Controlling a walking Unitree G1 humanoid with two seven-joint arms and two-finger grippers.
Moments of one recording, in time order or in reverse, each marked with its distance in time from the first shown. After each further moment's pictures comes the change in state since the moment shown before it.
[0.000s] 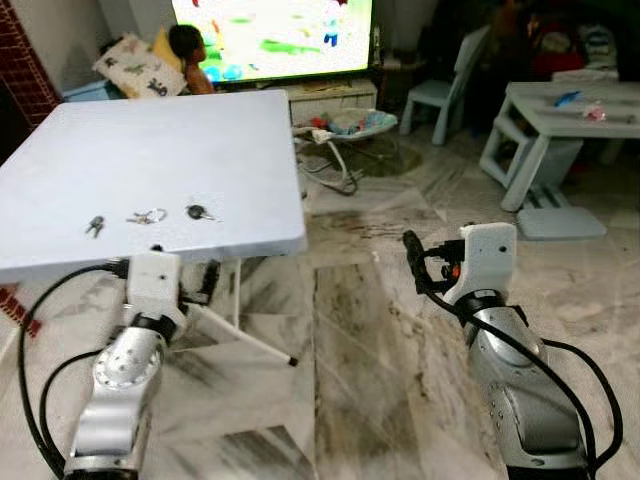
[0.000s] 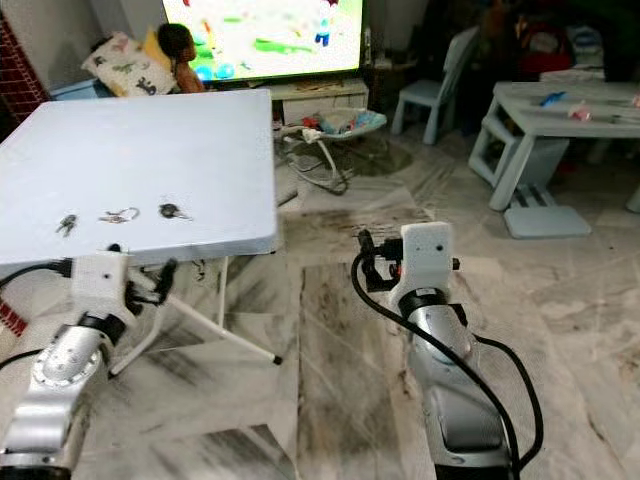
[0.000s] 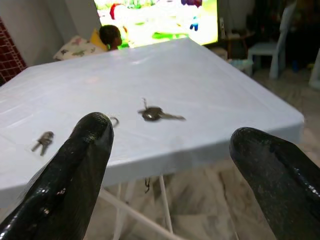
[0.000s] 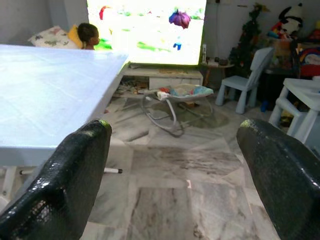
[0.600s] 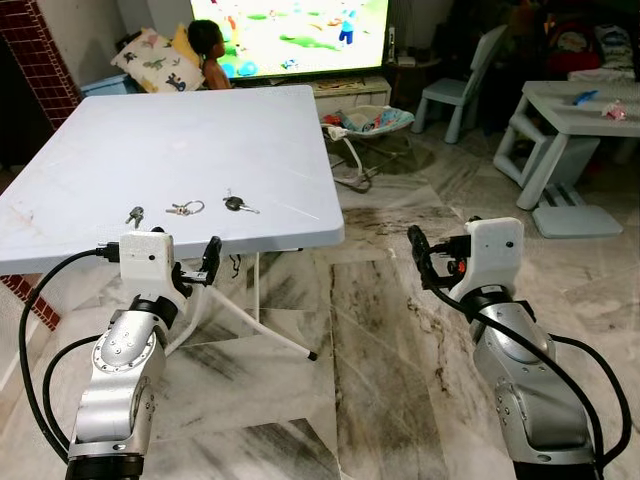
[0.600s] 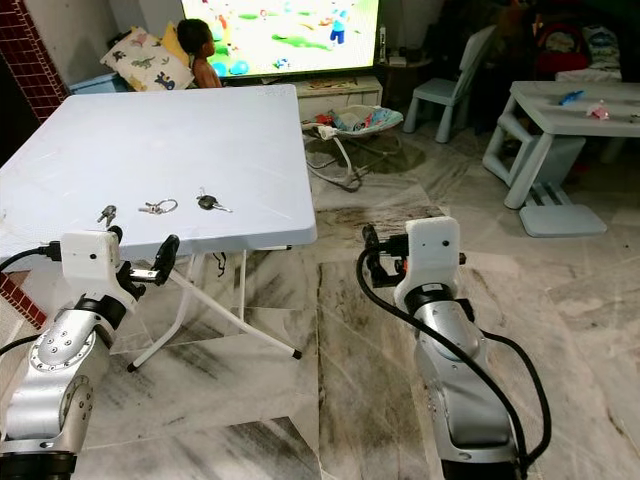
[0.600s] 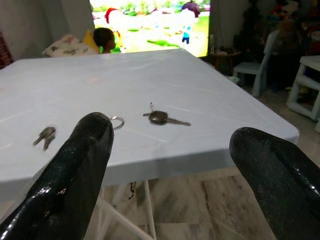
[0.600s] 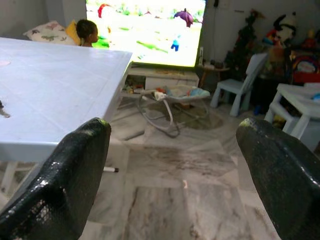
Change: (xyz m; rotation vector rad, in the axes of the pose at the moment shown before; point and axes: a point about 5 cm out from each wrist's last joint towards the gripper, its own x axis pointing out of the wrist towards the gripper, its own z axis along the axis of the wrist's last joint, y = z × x) left arm 0.002 -0.013 0.008 -0.095 -0.031 -0.038; right arm 0.000 -0.008 0.000 -0.033 -0.004 -0.025
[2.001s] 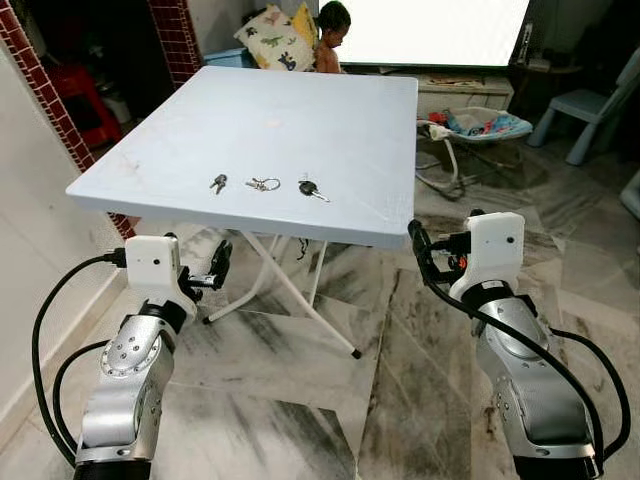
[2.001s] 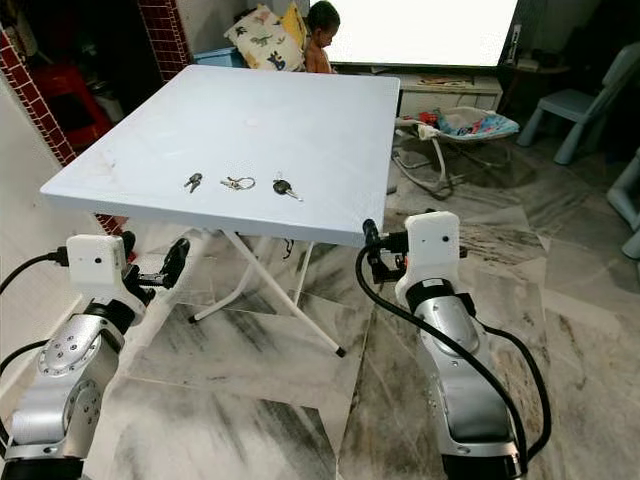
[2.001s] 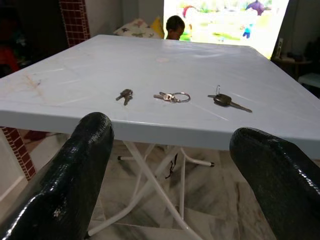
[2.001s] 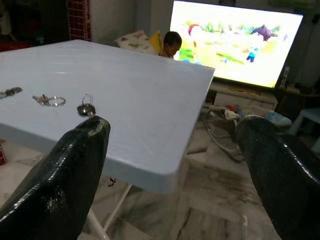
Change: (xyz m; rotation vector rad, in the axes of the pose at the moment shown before) left arm -0.004 -0.004 -0.006 -0.079 0.014 -0.021; right arm 0.003 0.006 0.003 -0.011 -0.030 0.041
